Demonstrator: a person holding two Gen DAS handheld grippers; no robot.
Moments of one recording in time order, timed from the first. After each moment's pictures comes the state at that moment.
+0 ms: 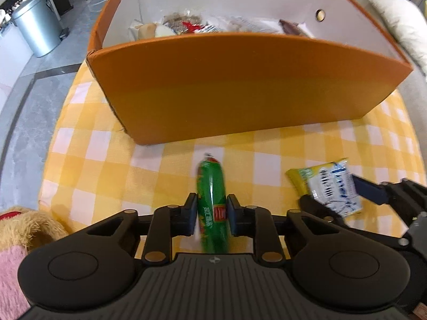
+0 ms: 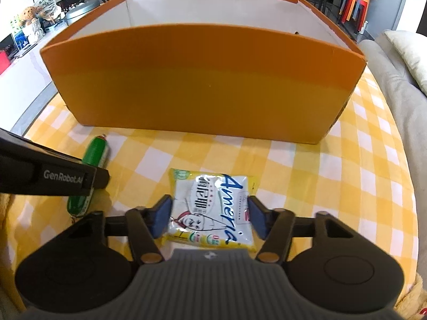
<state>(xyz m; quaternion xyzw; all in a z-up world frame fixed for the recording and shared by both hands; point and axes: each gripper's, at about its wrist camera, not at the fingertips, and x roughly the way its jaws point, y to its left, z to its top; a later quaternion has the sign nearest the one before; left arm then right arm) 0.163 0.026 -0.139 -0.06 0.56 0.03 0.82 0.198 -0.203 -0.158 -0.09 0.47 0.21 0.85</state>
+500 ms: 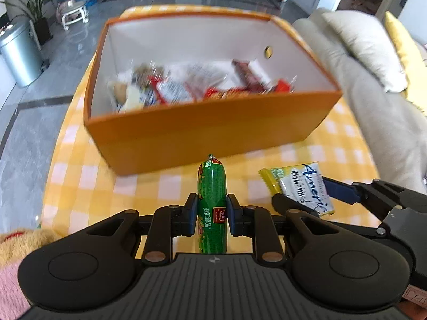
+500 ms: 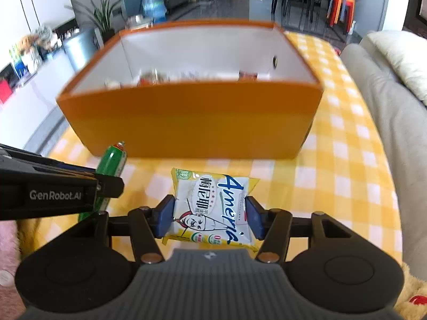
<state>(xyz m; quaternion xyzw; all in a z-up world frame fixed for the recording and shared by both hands) 0.140 0.002 -0.072 -0.06 0.50 -0.02 0.86 0.188 -0.231 -0.107 -0.04 0.45 0.20 0.87</state>
